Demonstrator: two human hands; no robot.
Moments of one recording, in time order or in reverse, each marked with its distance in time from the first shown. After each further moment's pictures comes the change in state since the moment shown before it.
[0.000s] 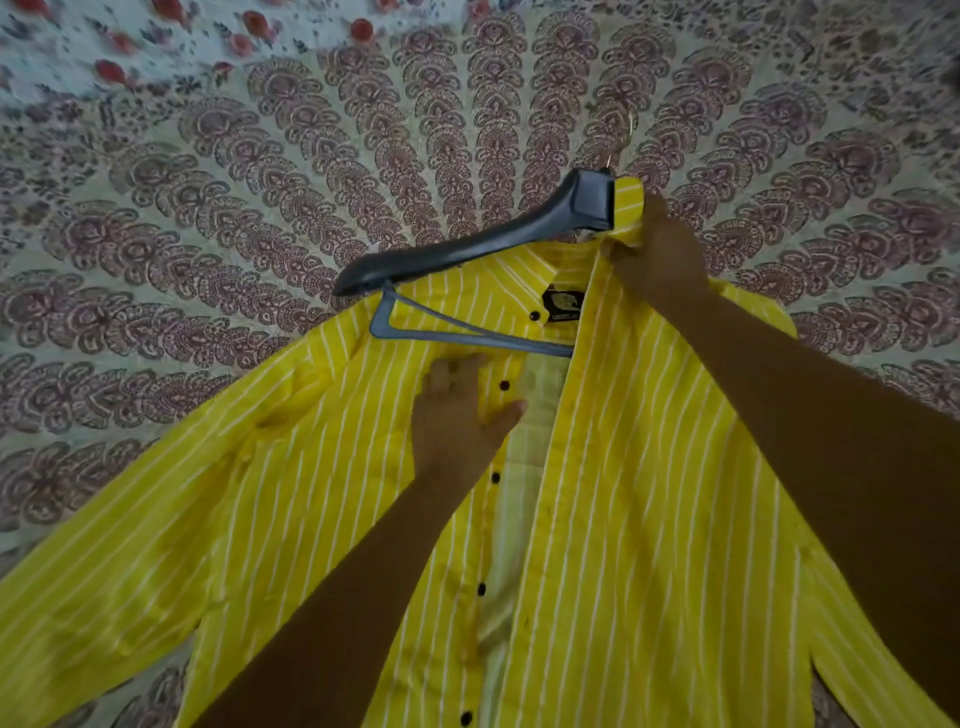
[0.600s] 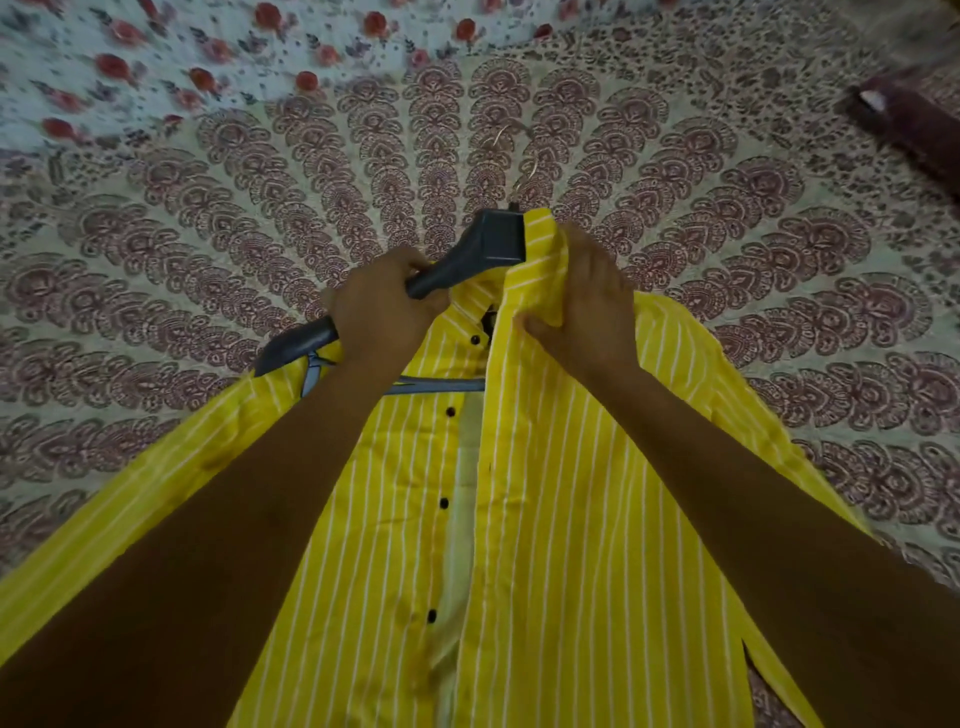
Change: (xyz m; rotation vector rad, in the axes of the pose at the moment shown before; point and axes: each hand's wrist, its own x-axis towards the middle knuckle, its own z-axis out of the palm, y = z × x) left_hand 0.101 0.062 -0.066 -0.004 0.122 -0.016; right_hand -0.050 0.005 -0.002 -0.062 0.136 -0.188
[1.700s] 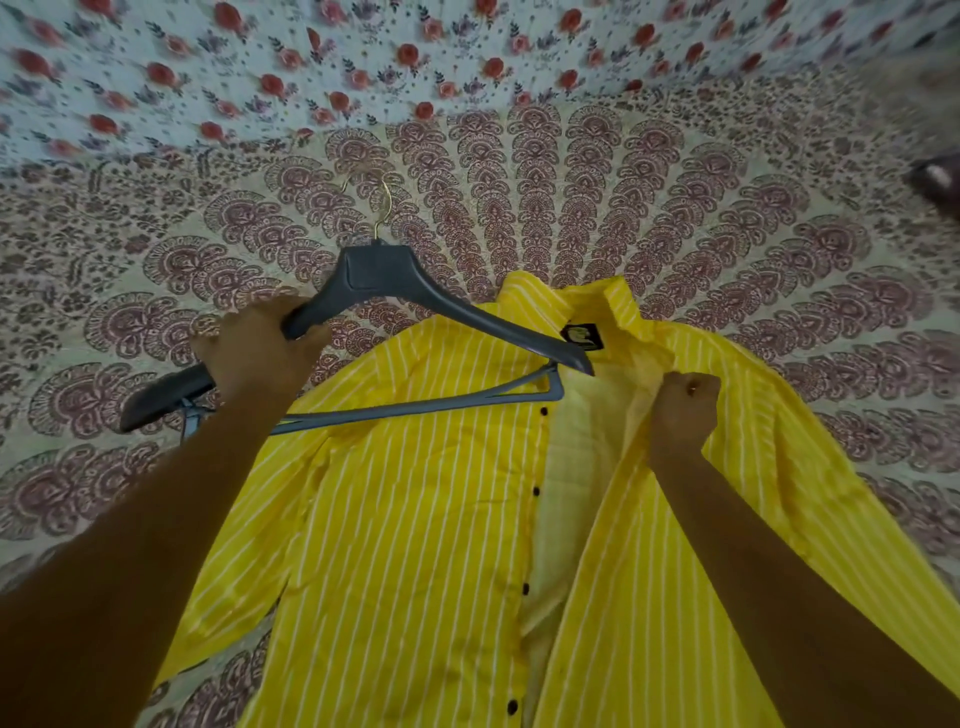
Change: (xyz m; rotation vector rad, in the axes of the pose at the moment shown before) left_hand -0.038 -0.148 -0.145 0.293 0.119 -0.223; right_hand -0.061 -0.038 0.021 0.679 0.383 0.789
